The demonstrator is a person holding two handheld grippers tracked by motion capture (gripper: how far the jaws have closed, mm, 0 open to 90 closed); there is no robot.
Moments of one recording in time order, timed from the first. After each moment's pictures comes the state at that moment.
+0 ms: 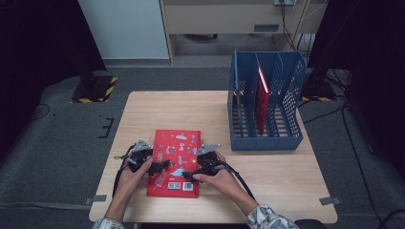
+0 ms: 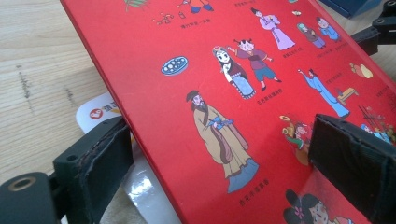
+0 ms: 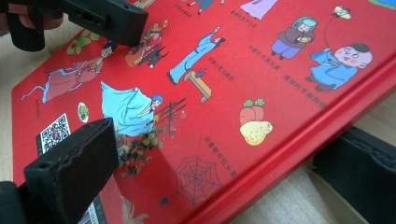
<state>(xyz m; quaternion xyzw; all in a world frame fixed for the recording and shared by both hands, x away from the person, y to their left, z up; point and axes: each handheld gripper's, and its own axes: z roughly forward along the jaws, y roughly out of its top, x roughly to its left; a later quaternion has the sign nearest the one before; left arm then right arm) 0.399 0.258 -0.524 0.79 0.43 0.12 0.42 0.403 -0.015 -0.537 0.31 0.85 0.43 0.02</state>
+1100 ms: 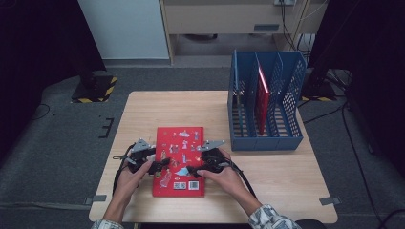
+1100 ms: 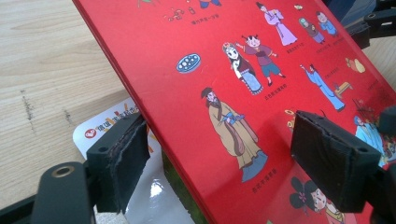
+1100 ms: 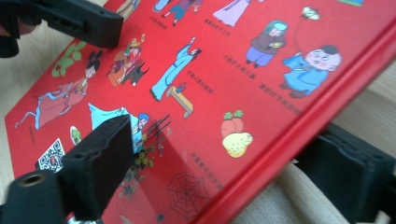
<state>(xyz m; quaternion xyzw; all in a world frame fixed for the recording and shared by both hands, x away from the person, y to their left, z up) 0.392 0.255 -0.509 0.79 0.41 0.13 0.44 0.405 -0.029 -0.516 0.32 0.84 0.43 0.05</state>
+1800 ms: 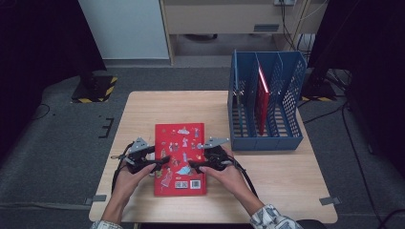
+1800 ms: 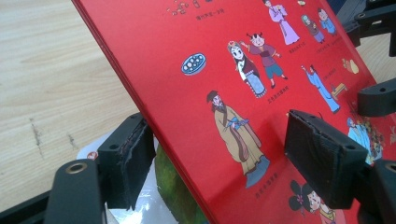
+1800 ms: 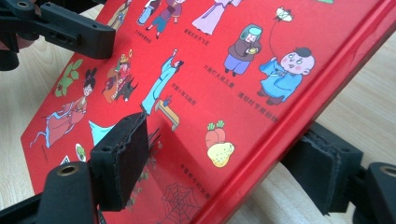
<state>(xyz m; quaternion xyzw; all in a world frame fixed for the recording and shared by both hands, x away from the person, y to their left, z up) 0.385 0.251 -0.491 0.78 0.39 0.15 0.45 0.402 -0.036 -0.496 0.32 0.83 0.44 0.08</state>
